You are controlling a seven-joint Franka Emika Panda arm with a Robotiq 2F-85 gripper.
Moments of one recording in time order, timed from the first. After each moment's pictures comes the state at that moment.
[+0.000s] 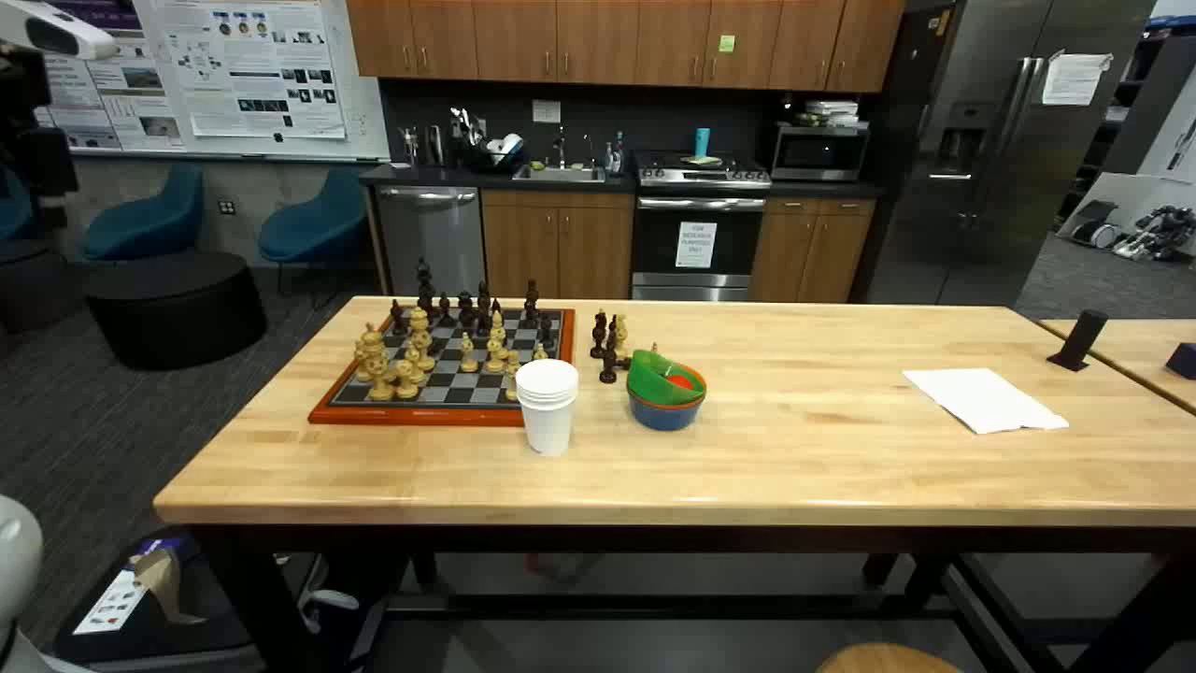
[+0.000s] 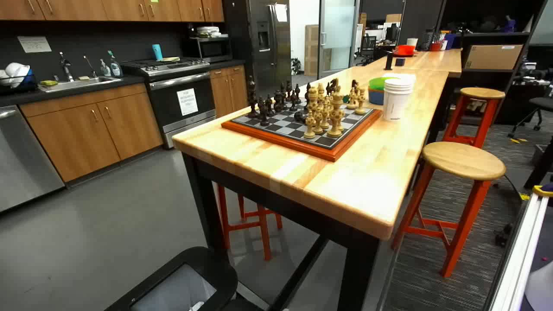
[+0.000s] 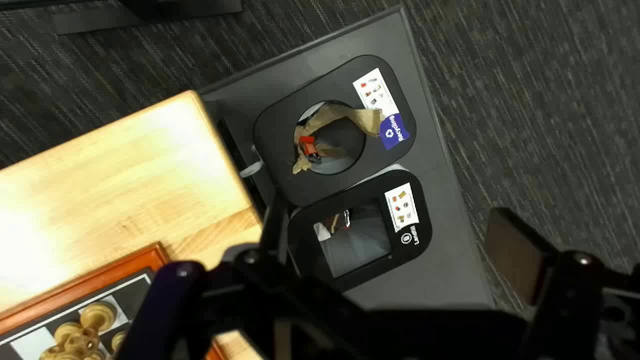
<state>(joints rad) 0.15 -0.61 0.24 -2.26 0.39 1.68 0.48</state>
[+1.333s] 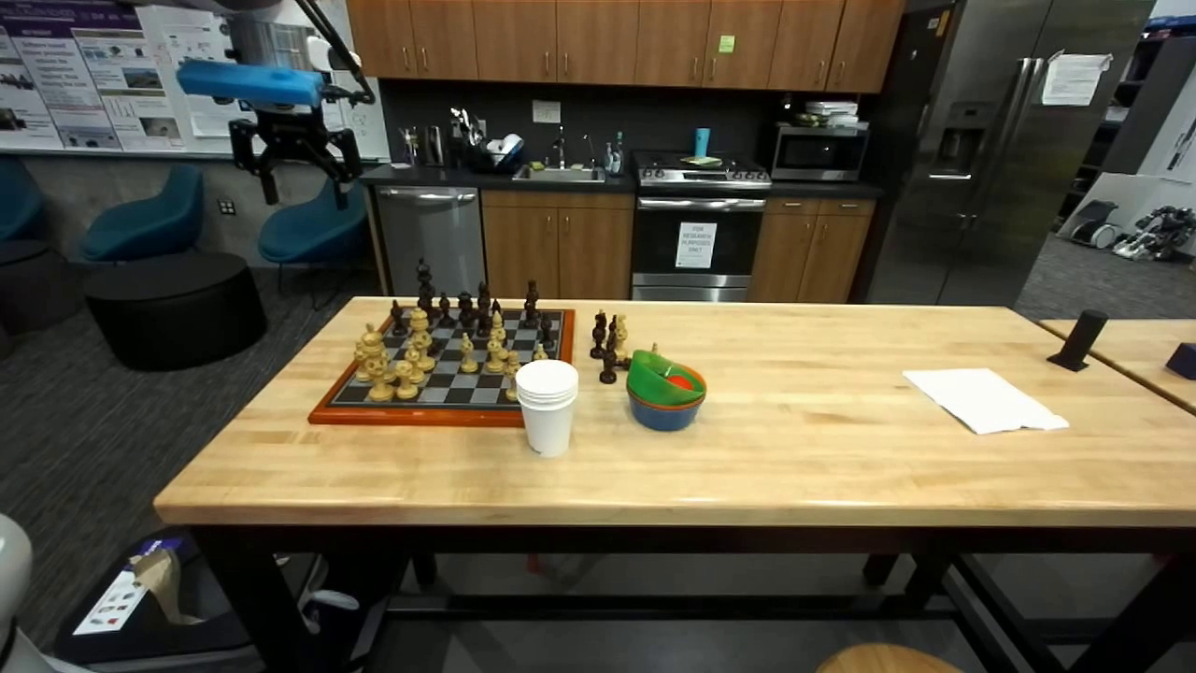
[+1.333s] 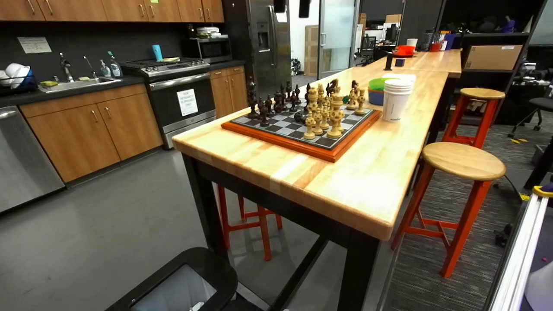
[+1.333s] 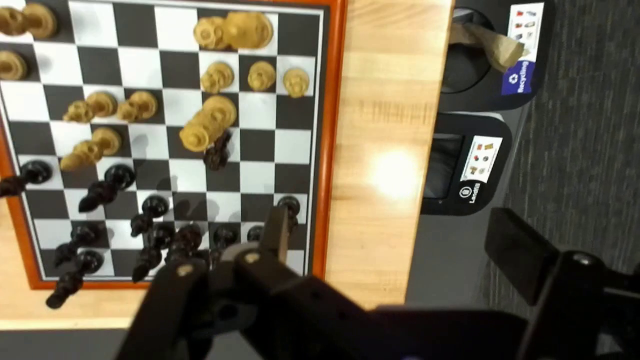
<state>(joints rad) 0.06 -0.14 0.03 -1.91 0.08 1.81 -0.20</state>
